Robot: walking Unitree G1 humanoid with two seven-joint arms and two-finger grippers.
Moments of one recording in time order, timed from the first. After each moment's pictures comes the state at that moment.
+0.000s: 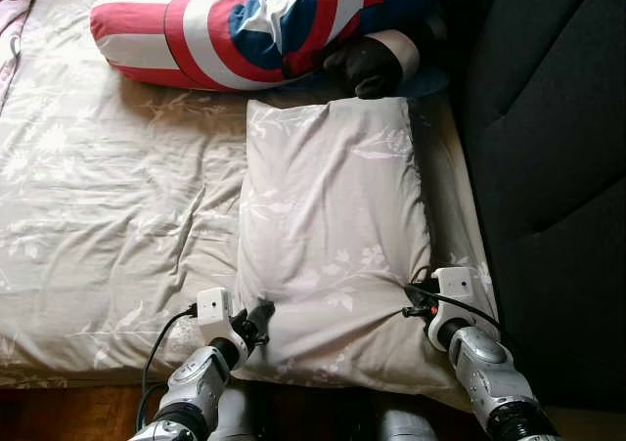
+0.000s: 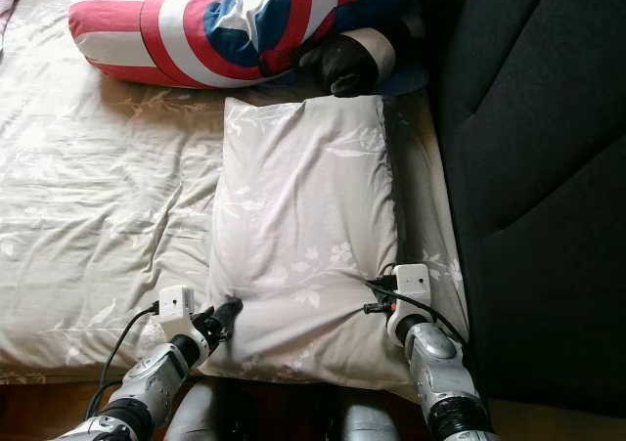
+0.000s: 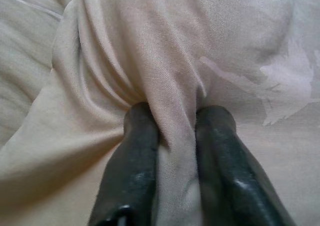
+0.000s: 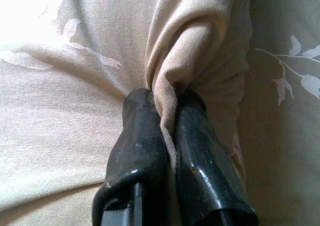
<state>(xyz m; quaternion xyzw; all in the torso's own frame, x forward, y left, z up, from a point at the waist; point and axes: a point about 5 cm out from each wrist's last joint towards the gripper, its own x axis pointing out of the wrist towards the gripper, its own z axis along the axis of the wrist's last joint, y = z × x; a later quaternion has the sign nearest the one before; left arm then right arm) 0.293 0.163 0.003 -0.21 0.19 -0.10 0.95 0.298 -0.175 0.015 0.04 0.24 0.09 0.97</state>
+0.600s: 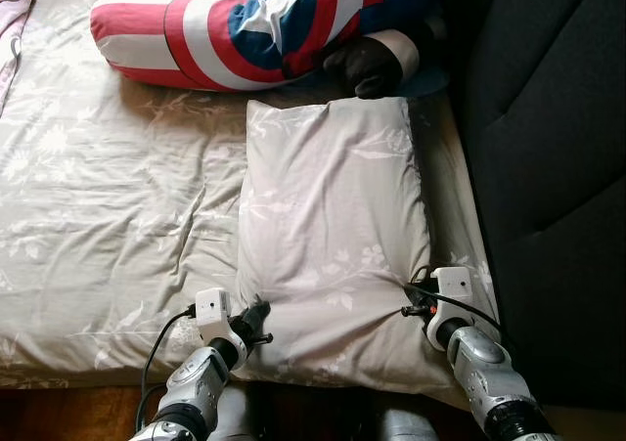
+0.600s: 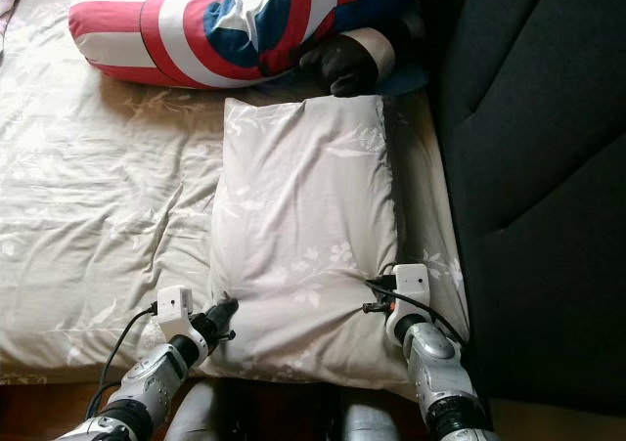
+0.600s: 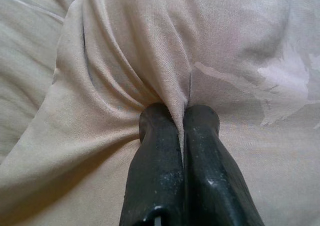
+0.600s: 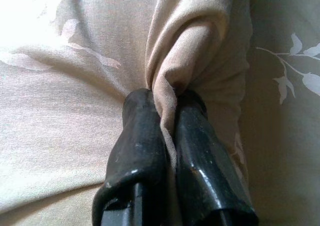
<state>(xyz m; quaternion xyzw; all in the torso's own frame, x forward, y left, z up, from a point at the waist) 0.293 0.163 0.003 -0.22 0.19 -0.10 0.95 0.299 -0.171 0.014 0.04 0.24 0.09 0.97</state>
